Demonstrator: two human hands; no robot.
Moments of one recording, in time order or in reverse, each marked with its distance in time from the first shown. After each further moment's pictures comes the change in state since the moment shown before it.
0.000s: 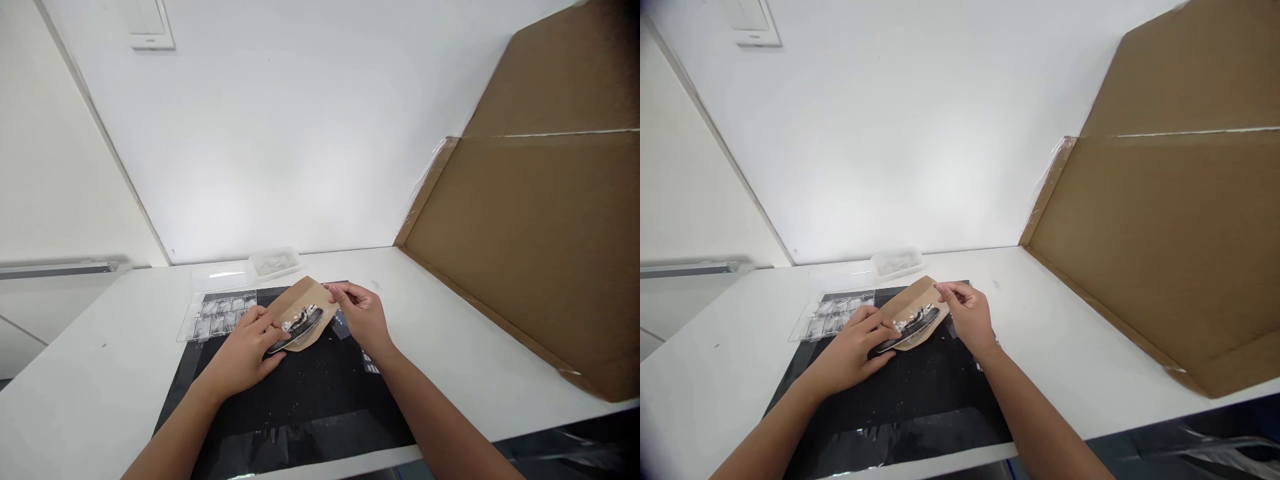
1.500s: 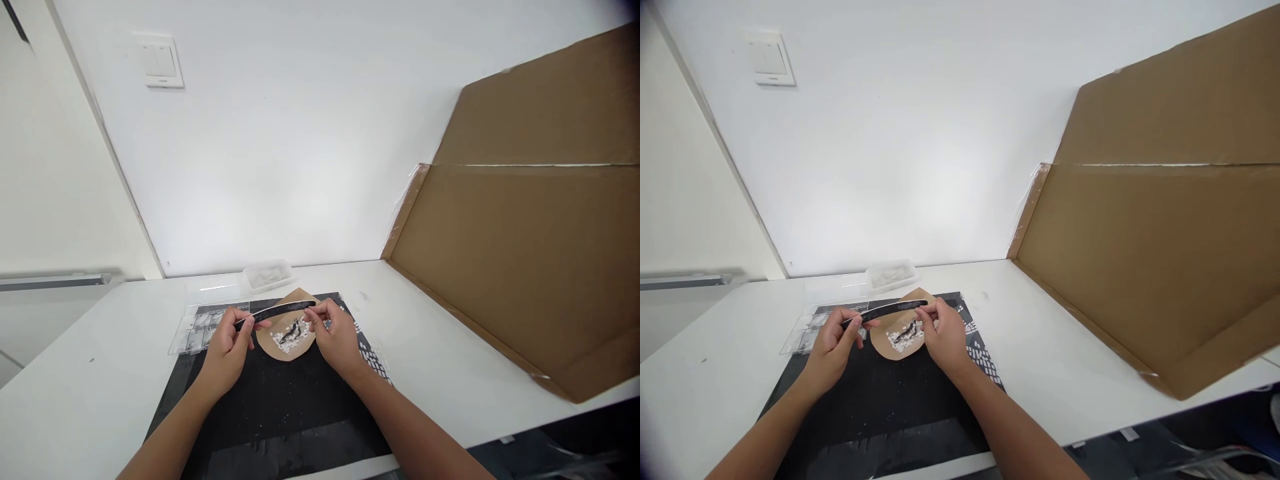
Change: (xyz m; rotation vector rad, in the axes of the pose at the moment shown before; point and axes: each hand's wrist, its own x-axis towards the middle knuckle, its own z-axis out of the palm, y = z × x) left_hand 0.003 -0.003 0.011 -0.779 0.485 -0.483; right_hand -0.020 0.008 0.022 -0.228 -0.044 -0.165
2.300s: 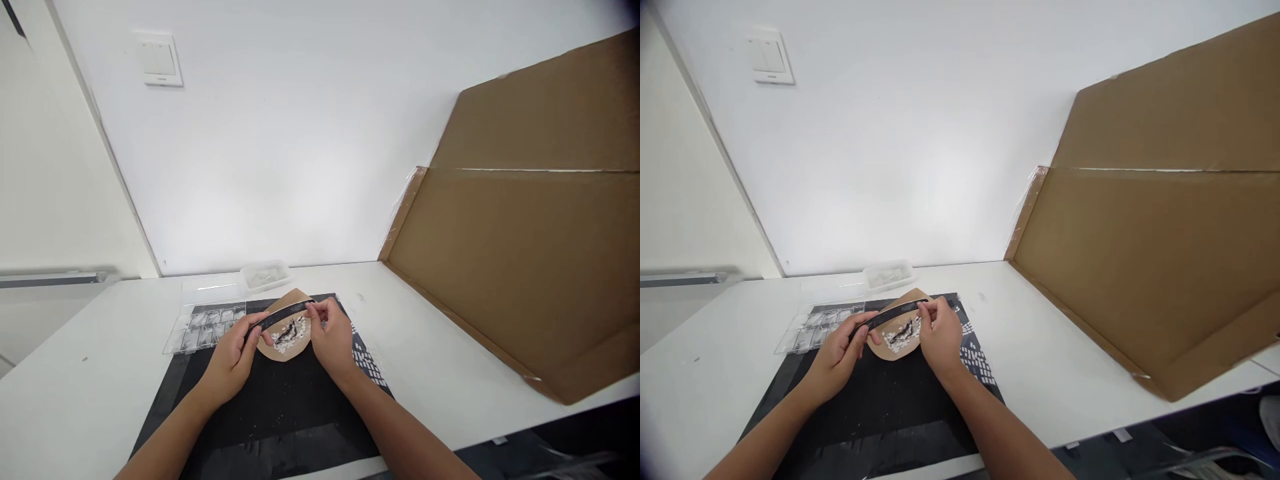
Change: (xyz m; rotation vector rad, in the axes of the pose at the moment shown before) left_hand -0.005 -0.001 0.005 0.218 -0.169 0.153; right_hand -0.001 -0.003 0.007 -0.133 0.174 0.053
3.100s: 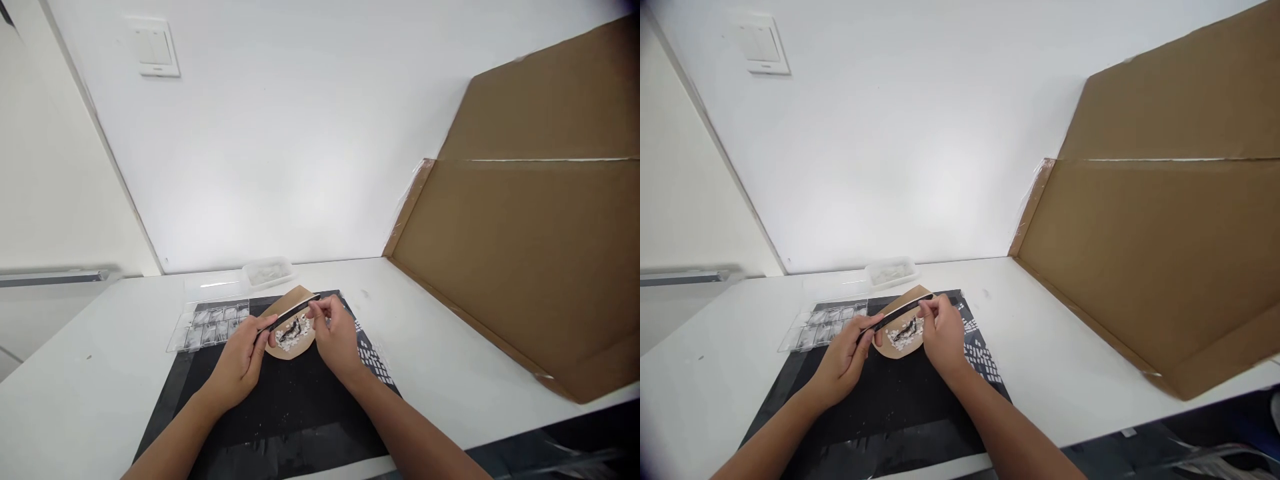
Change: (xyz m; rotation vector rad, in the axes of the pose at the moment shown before) left_hand -0.005 0.001 0.004 0.146 -0.020 0.197; right_hand -0.001 -0.002 -0.001 0.047 -0.070 -0.033
